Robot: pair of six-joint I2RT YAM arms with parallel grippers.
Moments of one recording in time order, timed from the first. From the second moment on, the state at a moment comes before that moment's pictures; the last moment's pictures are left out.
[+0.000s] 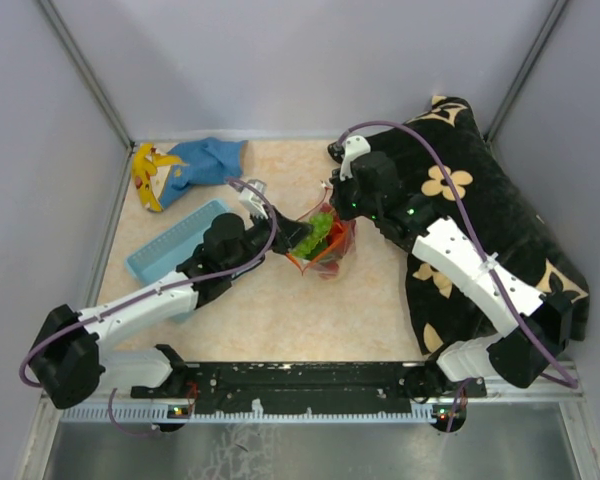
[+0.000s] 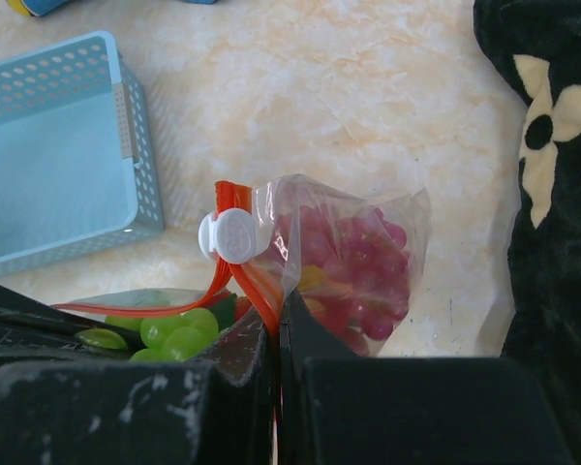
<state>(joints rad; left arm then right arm) -0.79 1.22 0.73 0.43 0.04 -0.71 0.66 1.34 1.32 -0.48 0.08 0.18</state>
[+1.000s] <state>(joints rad) -0.86 1.30 1.05 0.11 -0.15 -0.68 0.66 1.32 1.33 -0.51 0.06 0.18</state>
